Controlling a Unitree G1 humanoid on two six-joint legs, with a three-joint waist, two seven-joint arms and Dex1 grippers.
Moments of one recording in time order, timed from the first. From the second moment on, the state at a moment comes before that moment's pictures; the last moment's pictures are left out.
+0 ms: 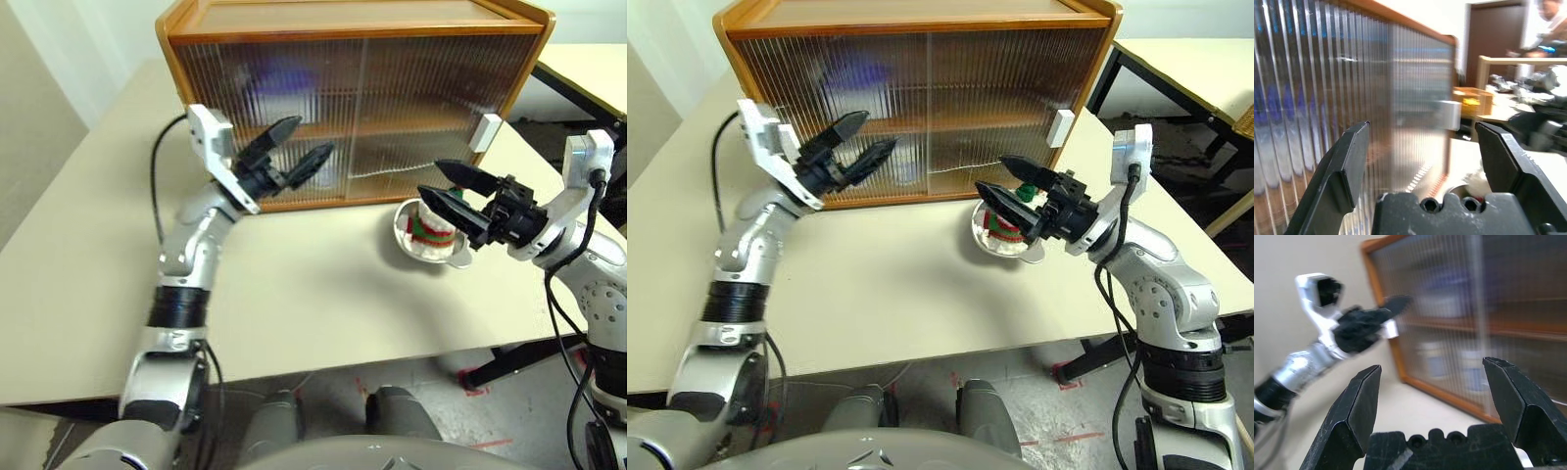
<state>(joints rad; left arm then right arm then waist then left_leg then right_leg) -0.58 0.34 0.08 0.13 -0.58 0.21 -0.90 -0.24 -0.53 -0.24 -0.28 0.78 0.48 0.75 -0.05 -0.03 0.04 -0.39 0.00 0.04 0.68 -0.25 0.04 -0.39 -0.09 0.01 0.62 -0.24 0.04</state>
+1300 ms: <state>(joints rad) -0.34 0.38 0.10 -0.19 -0.55 0.32 -0.73 -0.59 -0.50 -0.29 0.47 0.33 0.14 0.49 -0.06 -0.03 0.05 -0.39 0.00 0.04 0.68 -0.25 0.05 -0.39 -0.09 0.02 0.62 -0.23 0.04</state>
